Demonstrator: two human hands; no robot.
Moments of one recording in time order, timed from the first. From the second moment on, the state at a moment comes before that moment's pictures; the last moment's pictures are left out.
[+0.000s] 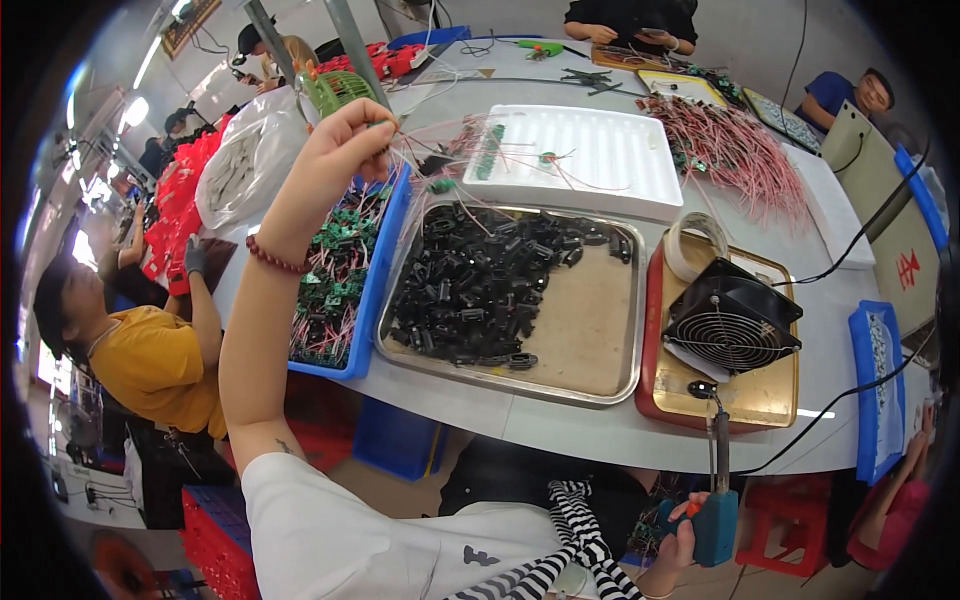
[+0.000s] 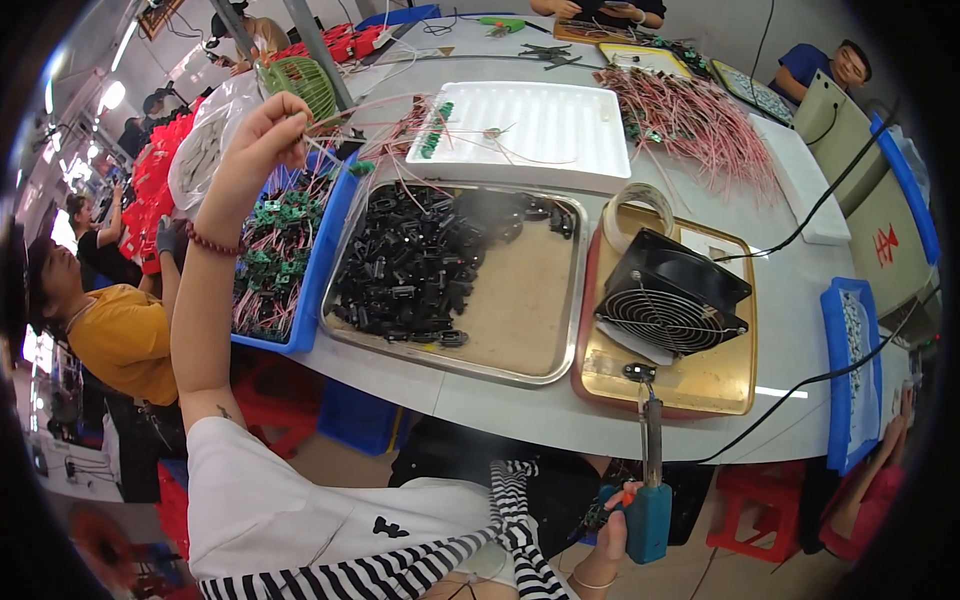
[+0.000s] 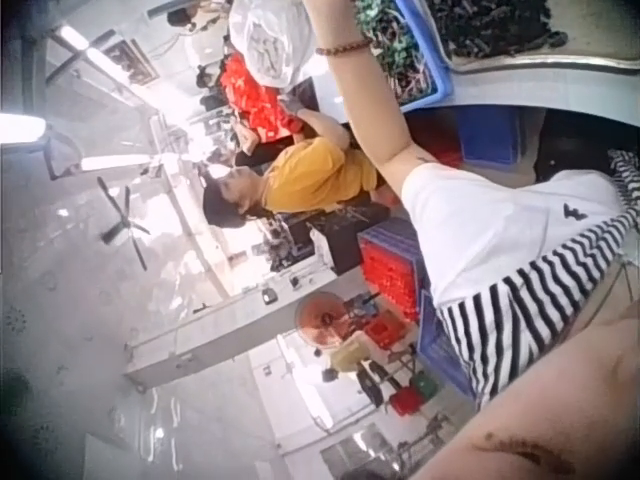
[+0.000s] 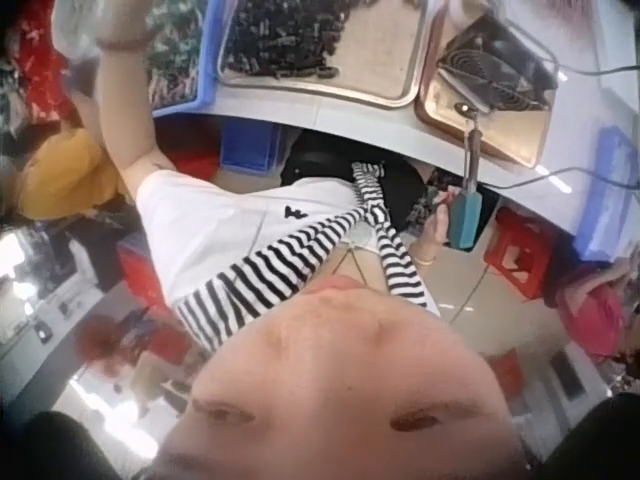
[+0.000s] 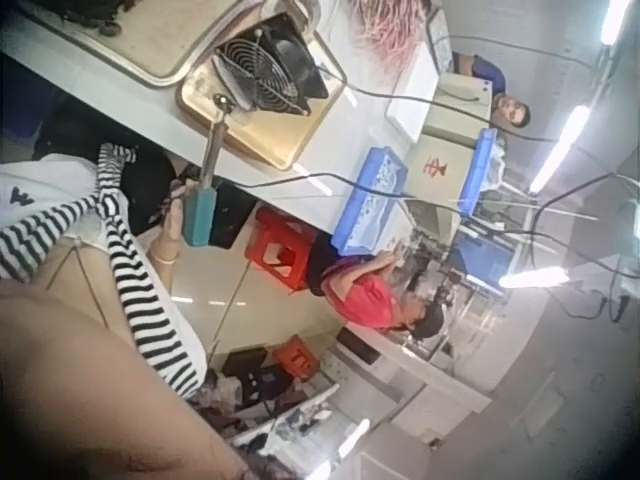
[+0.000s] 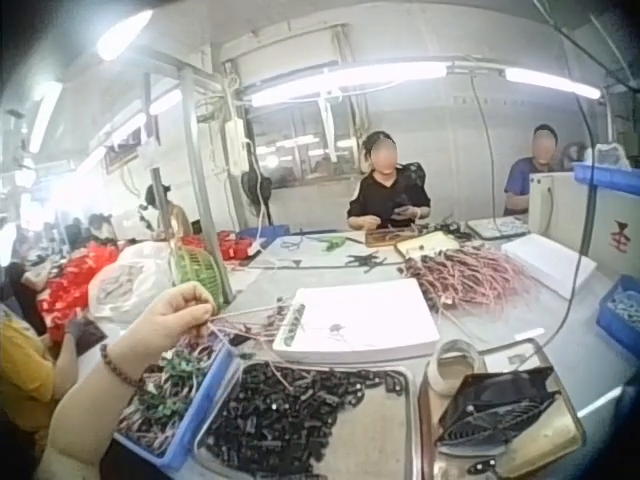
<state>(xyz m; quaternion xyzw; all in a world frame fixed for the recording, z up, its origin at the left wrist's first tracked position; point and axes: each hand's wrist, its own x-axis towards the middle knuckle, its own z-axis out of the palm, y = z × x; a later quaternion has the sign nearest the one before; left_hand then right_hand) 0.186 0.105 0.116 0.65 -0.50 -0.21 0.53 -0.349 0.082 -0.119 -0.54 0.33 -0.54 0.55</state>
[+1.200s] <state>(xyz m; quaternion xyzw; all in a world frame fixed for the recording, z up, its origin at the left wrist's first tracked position) 0.311 0.137 -0.006 0.95 -0.24 -0.02 0.20 -0.346 0.092 -0.122 -0.55 0.36 -0.55 0.51</state>
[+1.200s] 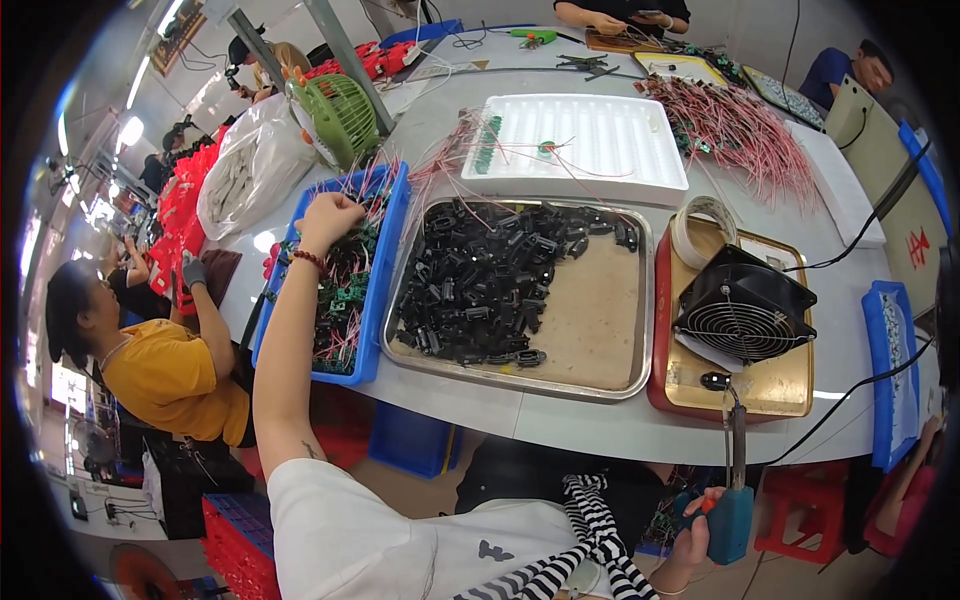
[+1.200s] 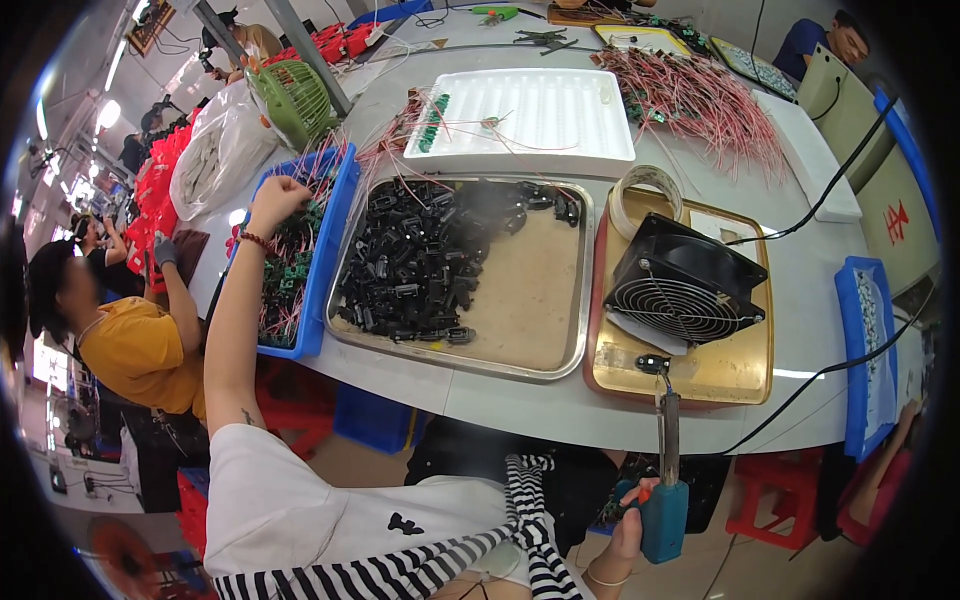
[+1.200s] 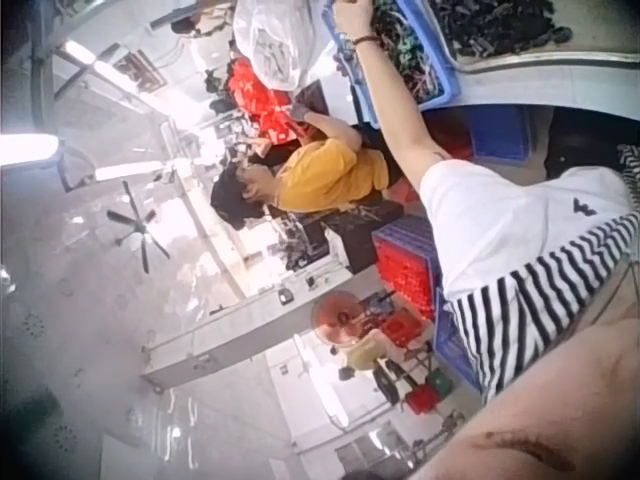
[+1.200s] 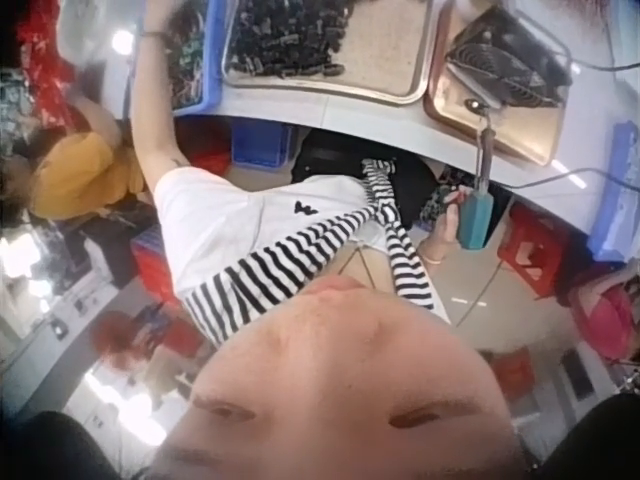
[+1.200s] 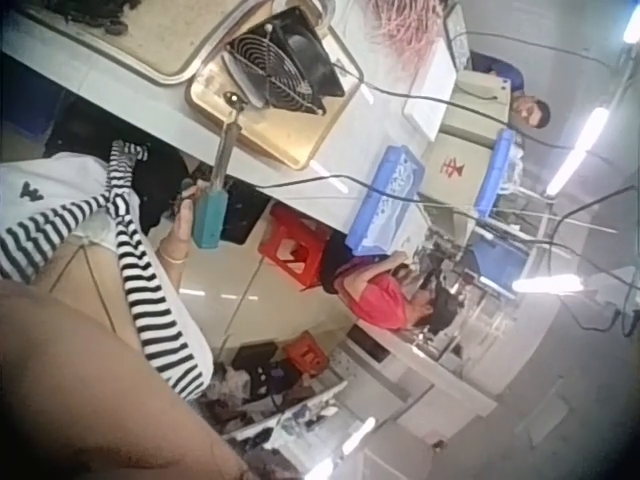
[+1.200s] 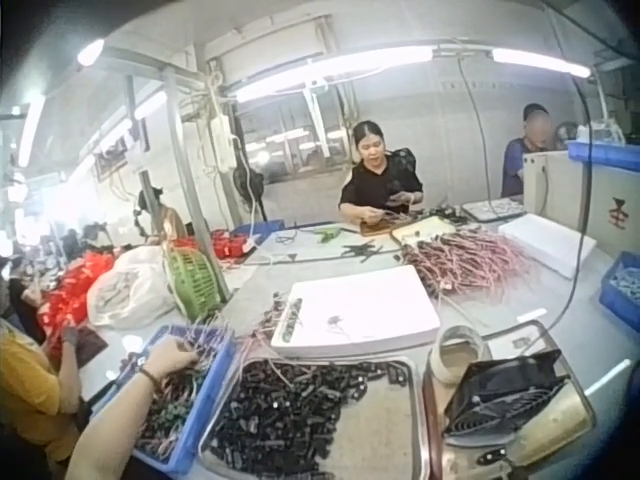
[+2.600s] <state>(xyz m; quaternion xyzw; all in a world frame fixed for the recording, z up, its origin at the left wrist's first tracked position) 0.201 -0.154 -0.023 0.65 -0.41 -0.34 0.55 -0.351 0.088 -0.108 -0.48 0.42 -0.61 0.47</state>
